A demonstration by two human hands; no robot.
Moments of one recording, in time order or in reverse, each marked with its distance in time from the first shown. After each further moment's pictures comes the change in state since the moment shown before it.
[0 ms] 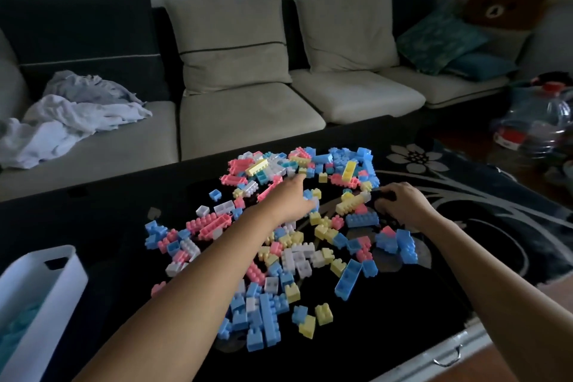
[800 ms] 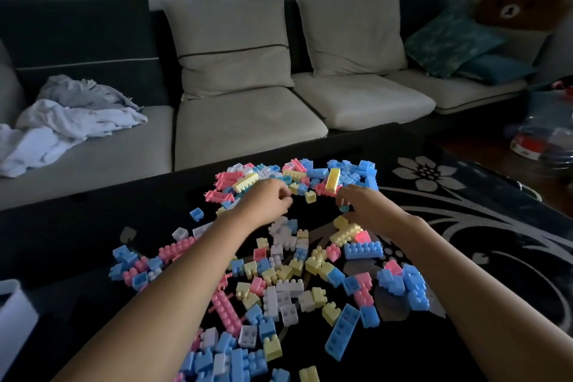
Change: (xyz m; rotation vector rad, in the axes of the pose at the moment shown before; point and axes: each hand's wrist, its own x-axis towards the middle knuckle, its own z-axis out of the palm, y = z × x) left_hand 0.065 -0.028 -0.006 -0.009 0.169 0.022; right_hand 0.053 -0.039 0.013 -0.198 -0.106 -0.475
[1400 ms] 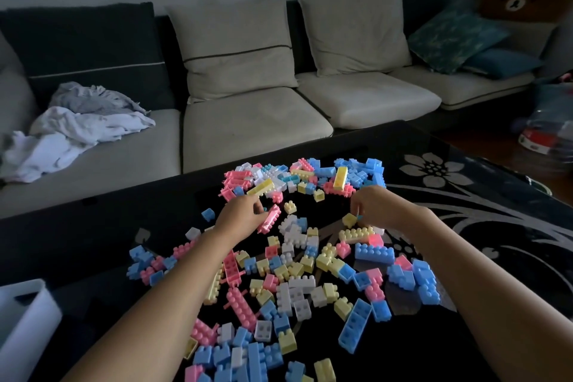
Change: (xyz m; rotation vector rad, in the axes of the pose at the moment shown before) left_hand -0.010 -0.071 0.008 0.082 0.098 -0.104; right_hand -0.003 -0.013 -0.013 -0.024 -0.184 0.118
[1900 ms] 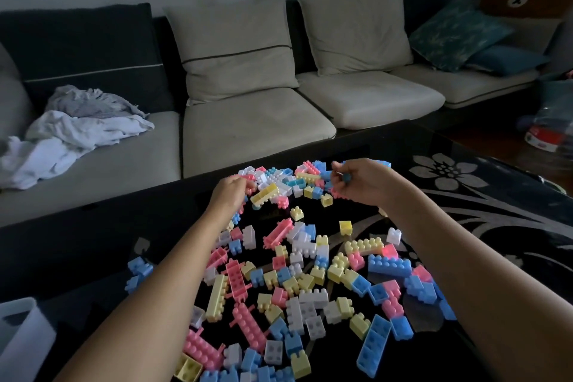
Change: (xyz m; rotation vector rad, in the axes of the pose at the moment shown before) left_hand 0.036 -0.009 -0.031 -0.557 0.118 -0.250; right_hand 0.048 -0.033 -0.028 2.010 -0.130 0.379
